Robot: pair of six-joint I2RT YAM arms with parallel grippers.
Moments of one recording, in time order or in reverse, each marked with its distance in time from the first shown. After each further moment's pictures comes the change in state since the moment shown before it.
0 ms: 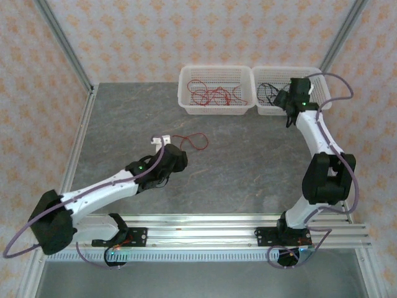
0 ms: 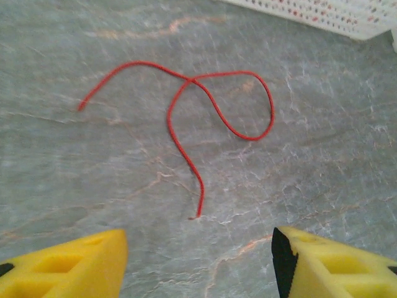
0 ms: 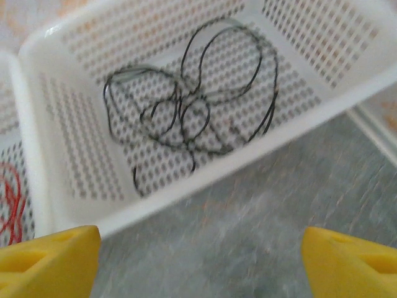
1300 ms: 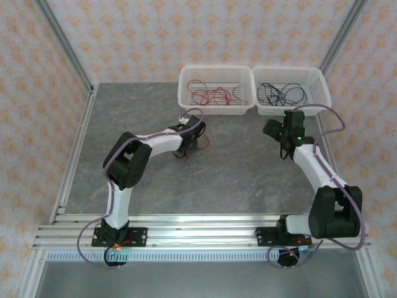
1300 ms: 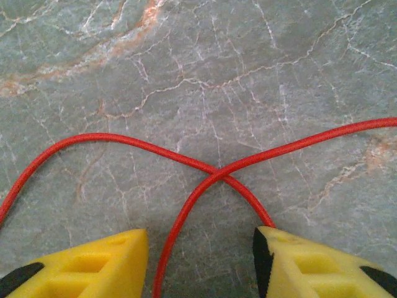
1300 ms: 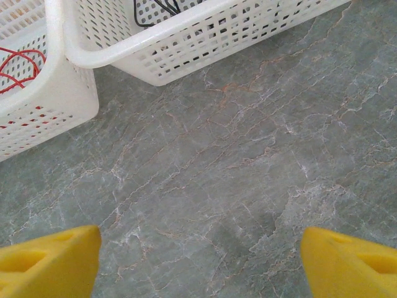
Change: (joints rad) left arm 0.204 0.830 0.602 -0.090 0.018 0.282; right arm 0.049 -0.315 -0.471 0.141 -0.123 0.015
